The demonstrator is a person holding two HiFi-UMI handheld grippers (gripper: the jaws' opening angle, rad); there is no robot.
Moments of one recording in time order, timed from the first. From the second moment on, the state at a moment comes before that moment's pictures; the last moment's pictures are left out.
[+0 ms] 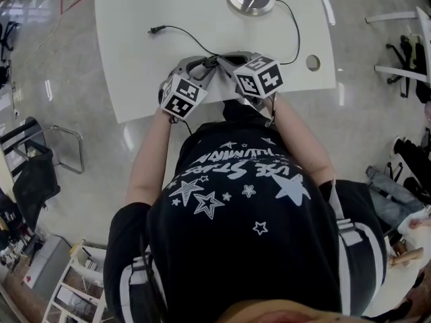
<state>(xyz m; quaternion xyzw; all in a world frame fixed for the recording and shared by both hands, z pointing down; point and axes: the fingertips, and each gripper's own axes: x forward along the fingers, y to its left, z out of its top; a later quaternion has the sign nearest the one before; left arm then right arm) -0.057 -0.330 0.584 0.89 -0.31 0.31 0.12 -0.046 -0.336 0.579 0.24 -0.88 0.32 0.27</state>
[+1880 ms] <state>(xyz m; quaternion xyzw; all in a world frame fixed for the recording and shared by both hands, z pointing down) -0.091 -0.192 0.435 0.90 -0.43 0.09 0.08 -0.002 -0.184 0.483 0.36 -0.88 0.27 0.14</state>
